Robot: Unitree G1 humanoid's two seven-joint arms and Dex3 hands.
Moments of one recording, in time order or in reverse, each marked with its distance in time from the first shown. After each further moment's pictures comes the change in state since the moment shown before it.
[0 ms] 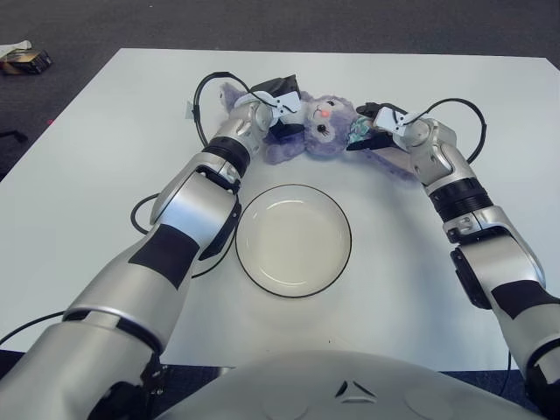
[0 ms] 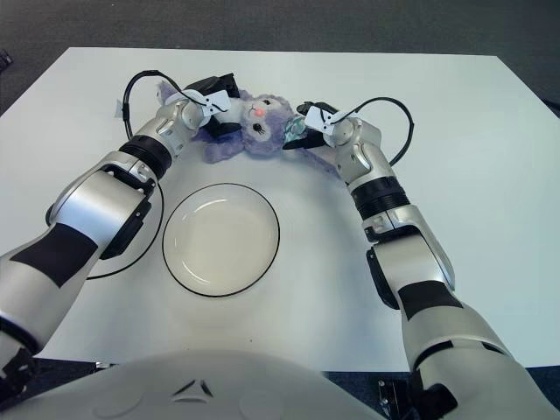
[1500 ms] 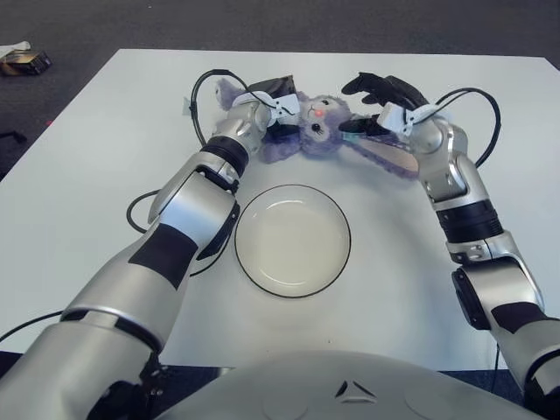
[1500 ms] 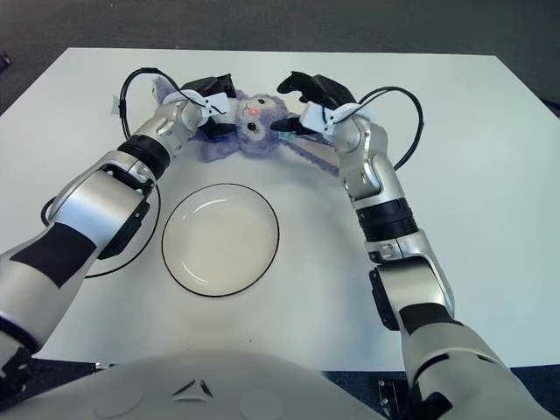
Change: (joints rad) left arm 0.000 0.010 -0.032 0.000 0.023 0.018 0.011; right arm 0.102 -0.058 -0.076 -0.397 -0.090 -0.055 0.043
